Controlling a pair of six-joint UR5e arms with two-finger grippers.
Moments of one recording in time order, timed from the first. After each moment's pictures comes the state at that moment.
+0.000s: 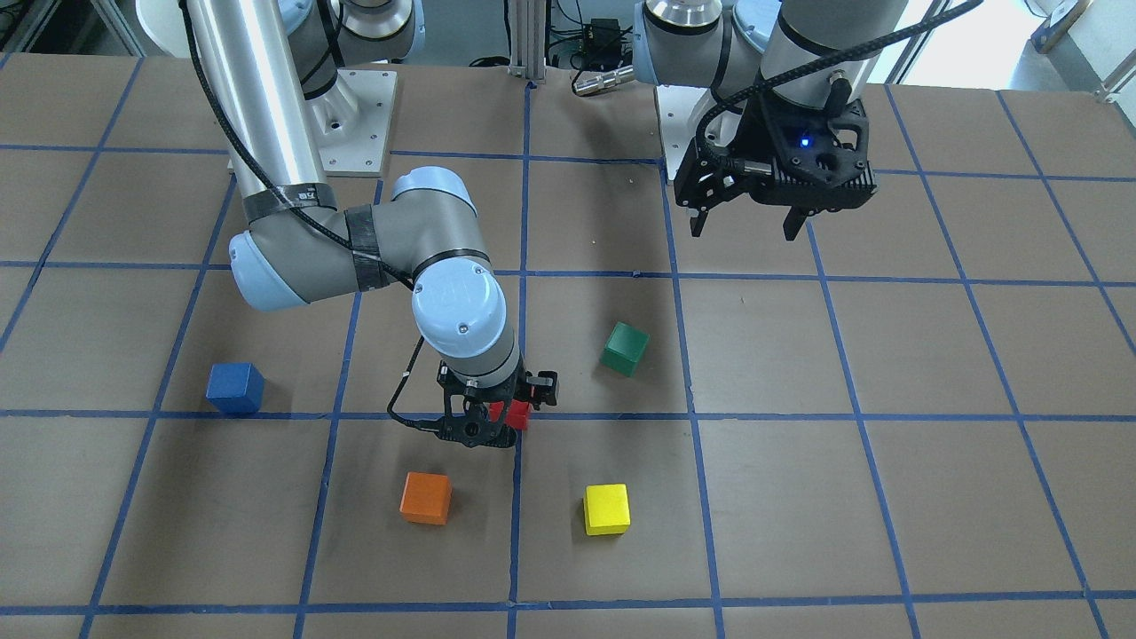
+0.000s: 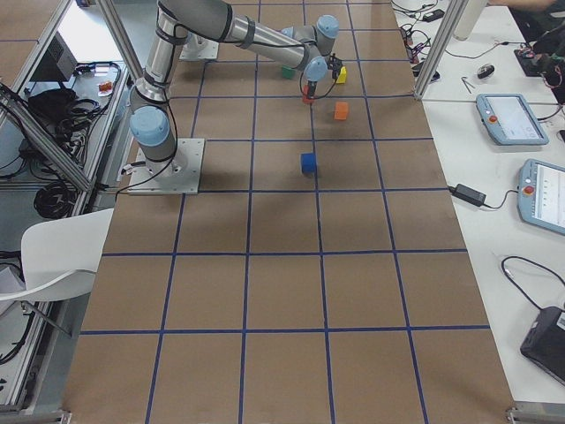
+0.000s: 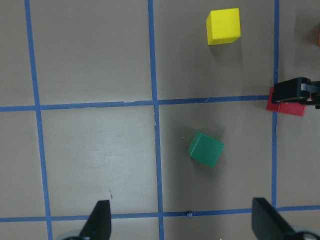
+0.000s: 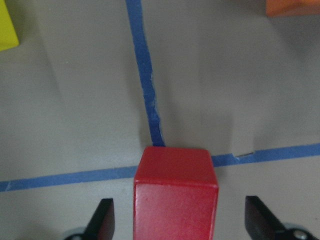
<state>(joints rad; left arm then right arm) -1.63 -1.56 -1.58 -1.53 1.58 -0.03 1.88 -1.02 1.60 -2.08 -1.43 0.47</state>
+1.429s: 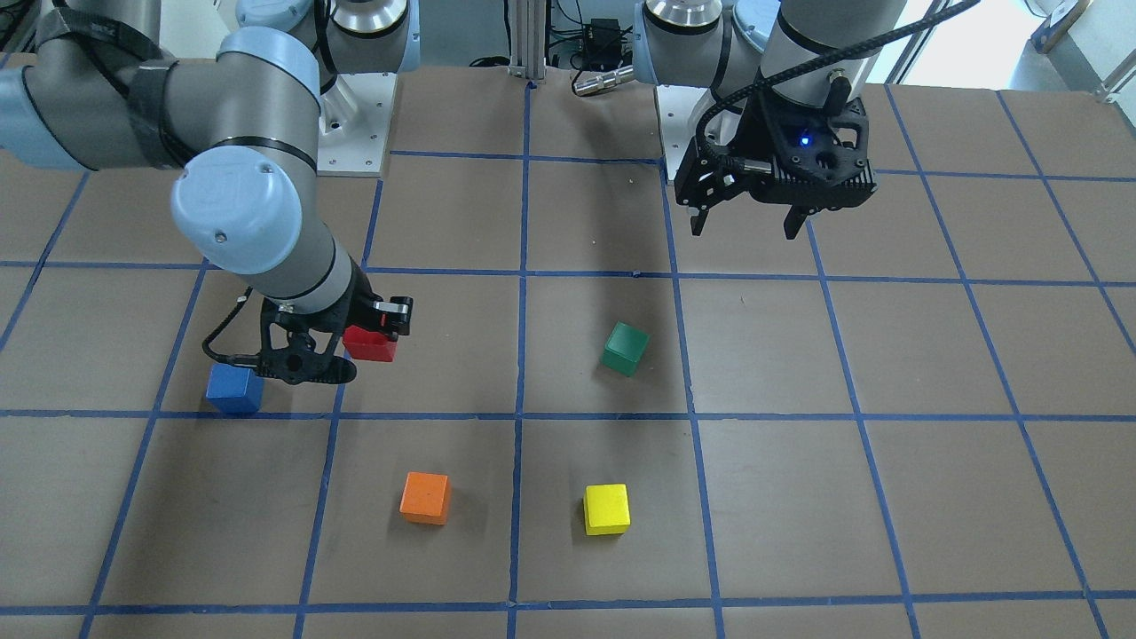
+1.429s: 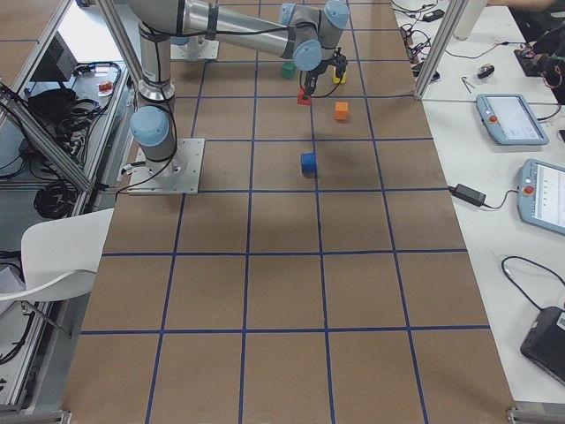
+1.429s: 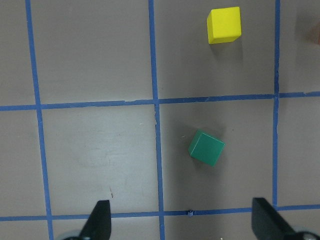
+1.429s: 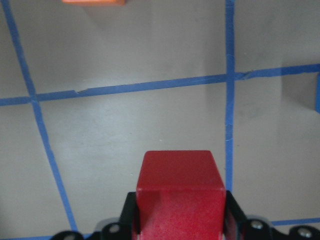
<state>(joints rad) -1.63 -1.56 -1.58 -1.53 1.58 -0.03 1.64 -1.30 1.63 -1.67 -1.51 0.16</state>
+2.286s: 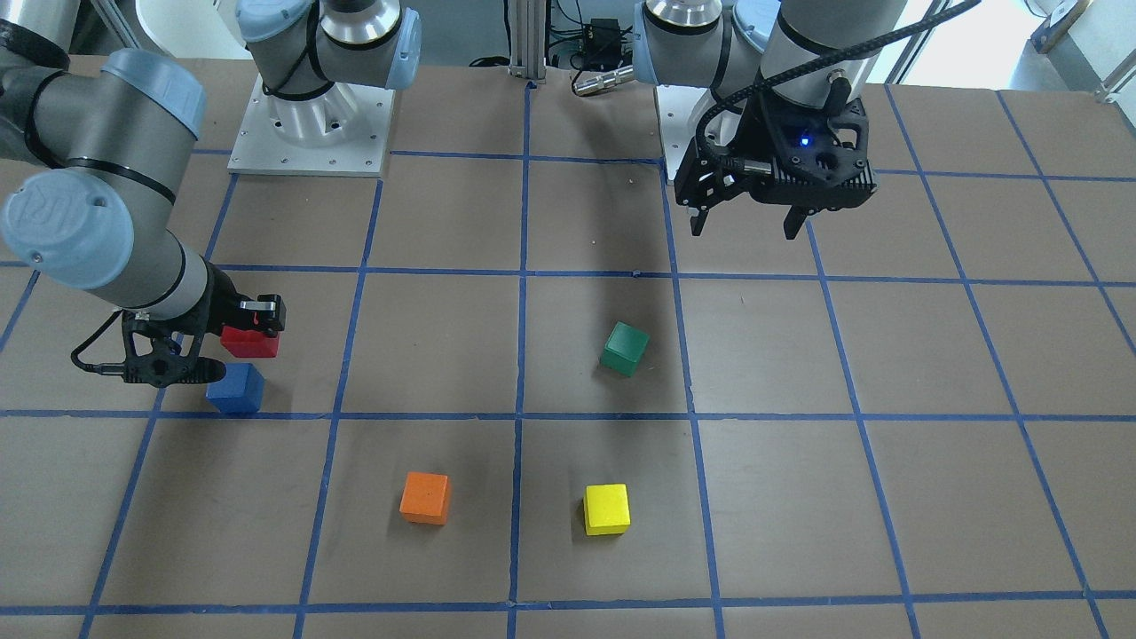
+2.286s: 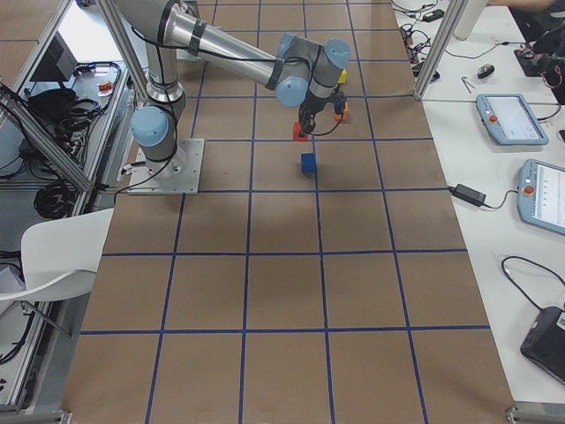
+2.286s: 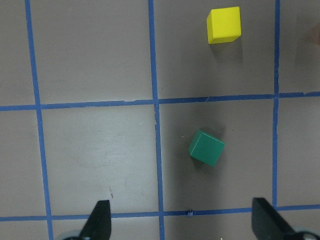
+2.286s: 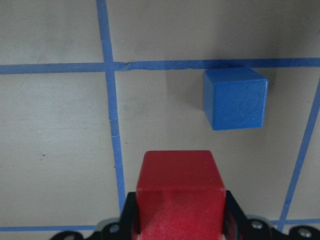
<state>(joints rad) -1.63 -1.56 -1.58 -1.53 1.58 -0.03 1.42 -1.34 1.77 -1.77 -1.62 -0.18</state>
